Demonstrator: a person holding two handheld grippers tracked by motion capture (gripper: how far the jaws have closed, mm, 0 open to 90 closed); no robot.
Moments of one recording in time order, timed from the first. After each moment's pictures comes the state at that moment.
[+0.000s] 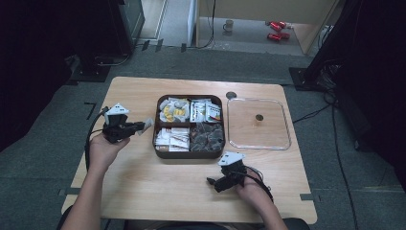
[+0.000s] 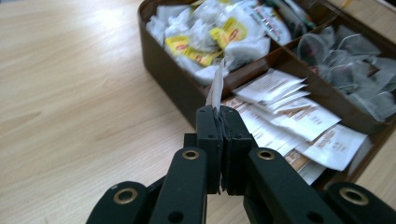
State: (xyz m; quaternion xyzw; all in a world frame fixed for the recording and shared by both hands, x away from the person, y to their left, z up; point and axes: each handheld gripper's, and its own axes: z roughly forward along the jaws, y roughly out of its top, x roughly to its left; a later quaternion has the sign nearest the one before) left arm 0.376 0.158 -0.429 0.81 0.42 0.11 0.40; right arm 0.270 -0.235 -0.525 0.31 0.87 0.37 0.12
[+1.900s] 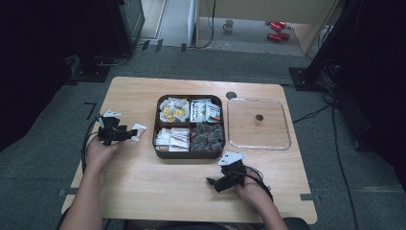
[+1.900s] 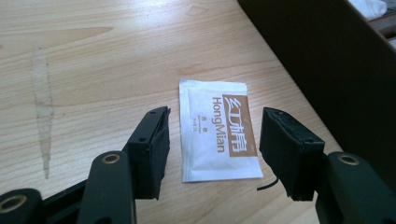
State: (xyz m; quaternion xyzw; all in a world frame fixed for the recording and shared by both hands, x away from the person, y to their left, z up) left arm 0.401 0.195 -0.485 0.78 0.51 0.12 0.35; right arm 0.270 -0.235 -0.525 0.31 0.87 0.37 0.12
